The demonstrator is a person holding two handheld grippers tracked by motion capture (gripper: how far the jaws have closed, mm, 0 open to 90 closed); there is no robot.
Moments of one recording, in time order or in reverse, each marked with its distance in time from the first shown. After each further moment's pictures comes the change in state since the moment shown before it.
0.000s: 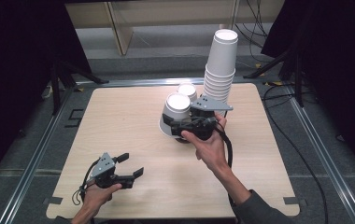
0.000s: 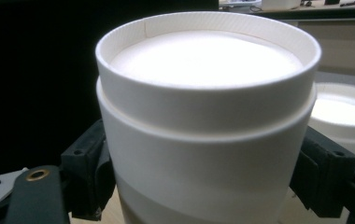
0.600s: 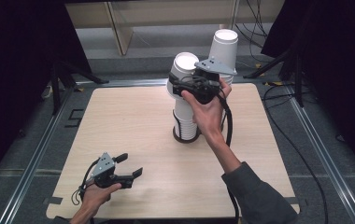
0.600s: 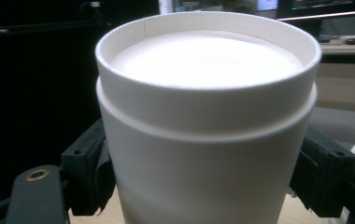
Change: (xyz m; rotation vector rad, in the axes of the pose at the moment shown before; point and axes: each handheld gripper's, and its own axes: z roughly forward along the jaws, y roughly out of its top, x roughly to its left) left arm 0.002 -0.001 0.000 0.015 0.014 0.001; right arm -0.023 0.077 0.014 -0.107 -0.218 0.016
